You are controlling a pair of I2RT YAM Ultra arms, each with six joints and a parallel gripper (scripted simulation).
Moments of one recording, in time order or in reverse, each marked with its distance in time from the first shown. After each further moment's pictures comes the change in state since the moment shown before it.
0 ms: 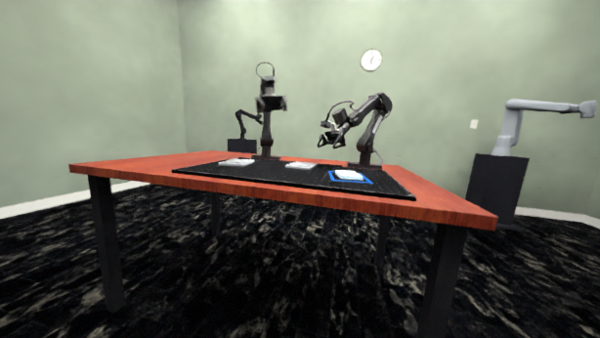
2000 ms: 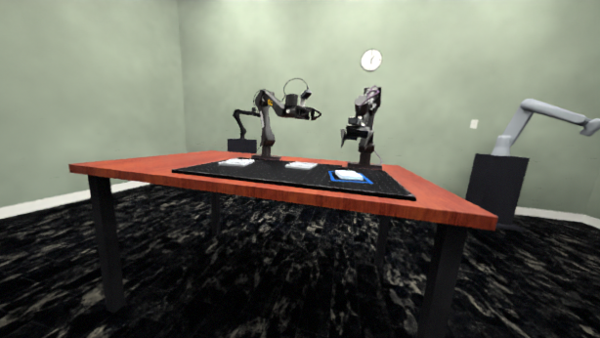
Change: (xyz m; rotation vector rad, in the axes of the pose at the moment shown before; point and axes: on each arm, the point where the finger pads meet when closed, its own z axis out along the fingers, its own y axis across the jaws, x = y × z) left arm -0.020 0.159 0.013 -0.203 0.236 -0.282; right arm 0.059 0.215 -0.078 -0.386 -0.201 -0.219
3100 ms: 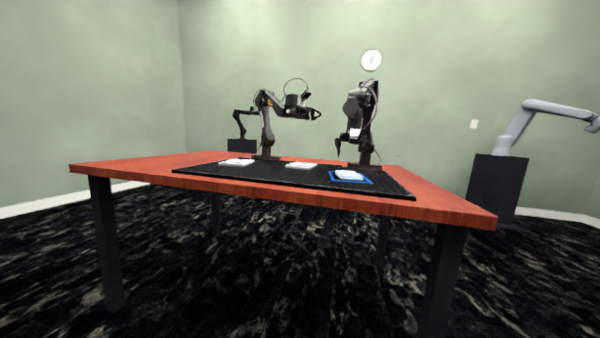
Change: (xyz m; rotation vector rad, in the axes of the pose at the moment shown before) left arm 0.009 -0.001 0.048 -0.168 0.526 -0.337; right arm 0.000 0.000 0.000 0.000 0.000 0.000
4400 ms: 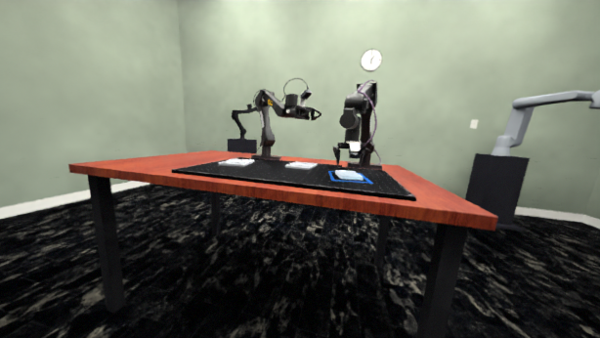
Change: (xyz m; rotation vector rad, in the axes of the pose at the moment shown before) left arm 0.008 0.002 0.033 -0.066 0.177 -0.078; right arm 0.000 0.000 0.000 0.000 0.000 0.000
